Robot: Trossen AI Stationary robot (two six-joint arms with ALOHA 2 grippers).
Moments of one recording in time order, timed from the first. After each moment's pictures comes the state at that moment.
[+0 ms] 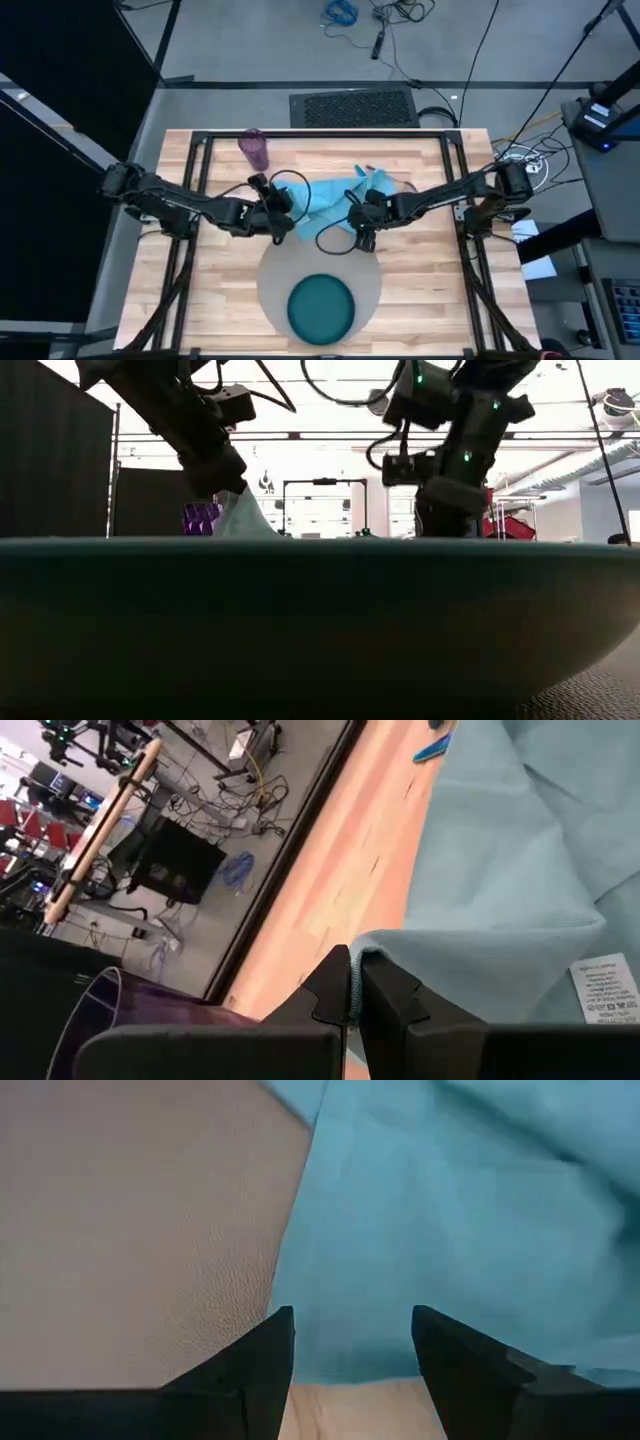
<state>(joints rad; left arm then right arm) -0.16 1.43 0.84 -0.37 -0.93 -0.09 0.05 1.67 0.93 -0.43 0.20 0.25</state>
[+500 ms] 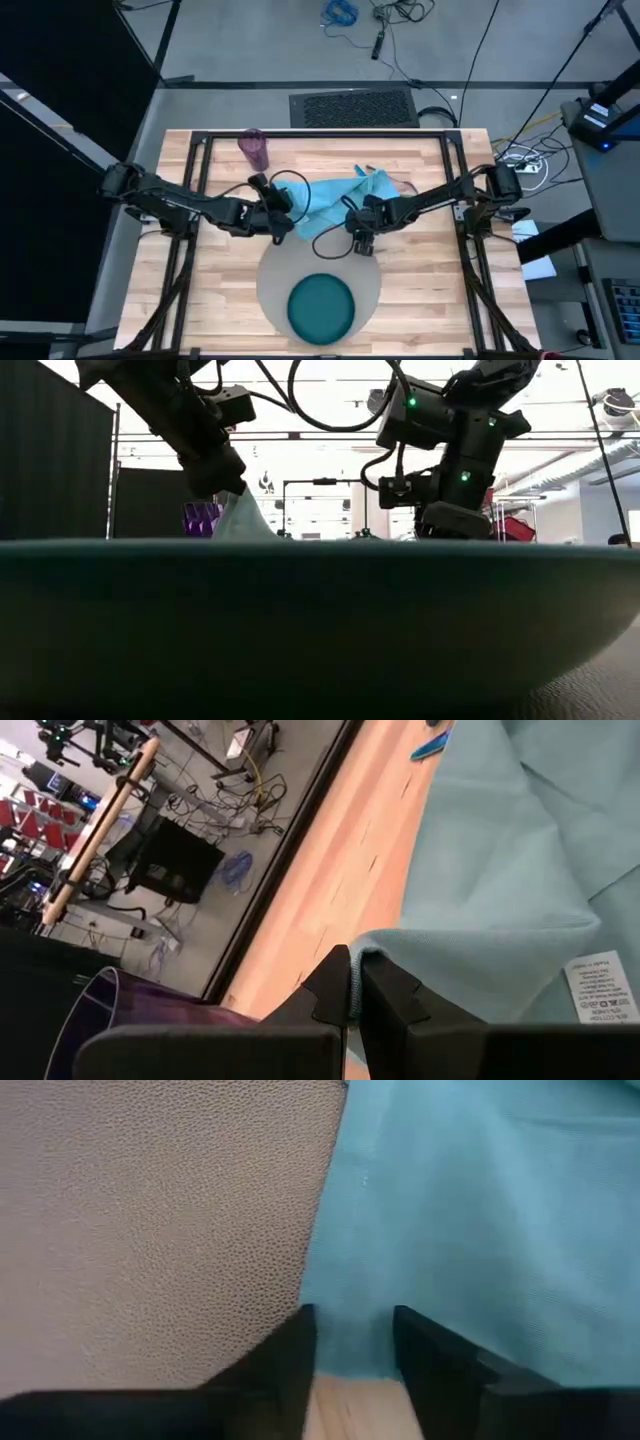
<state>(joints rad) -0.16 1.43 0.84 -0.37 -0.92 -0.09 0.06 1.76 0.93 -0.42 0.19 0.28</state>
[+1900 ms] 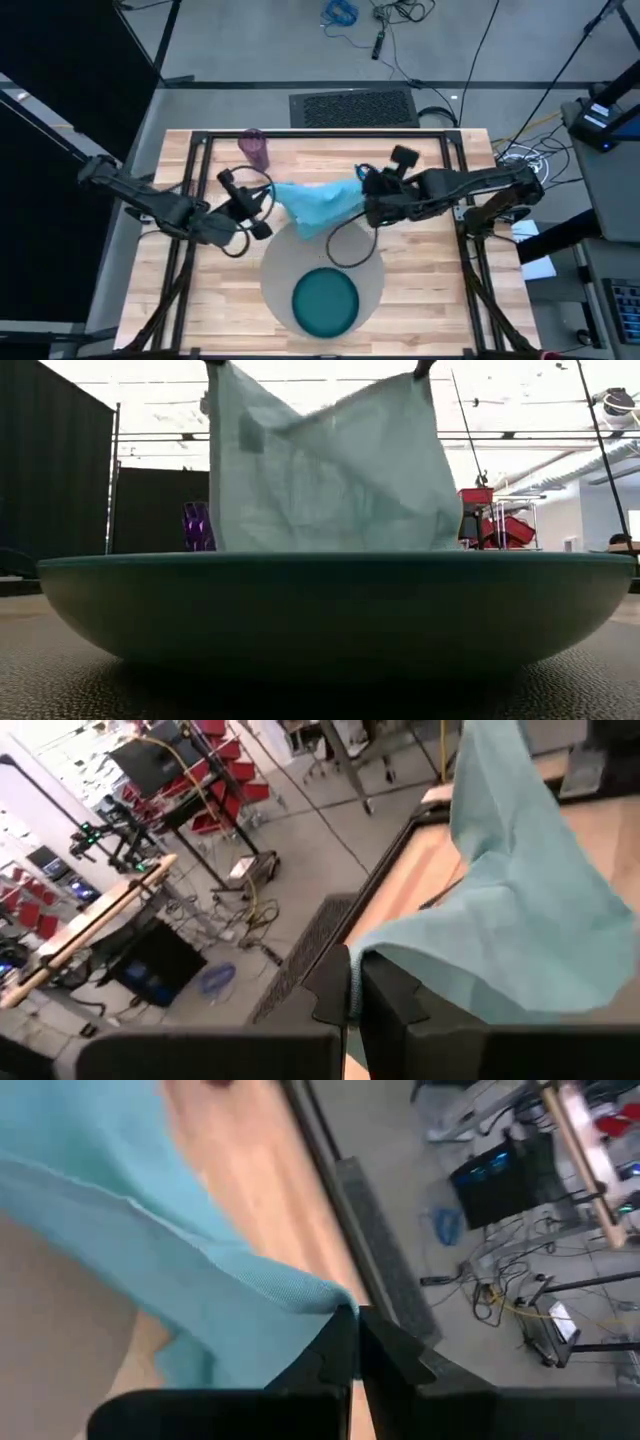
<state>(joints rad) -0.44 1.07 0.97 -0.41 -1.11 0.01 0.22 1.55 1.78 -1.46 0.87 0.39</state>
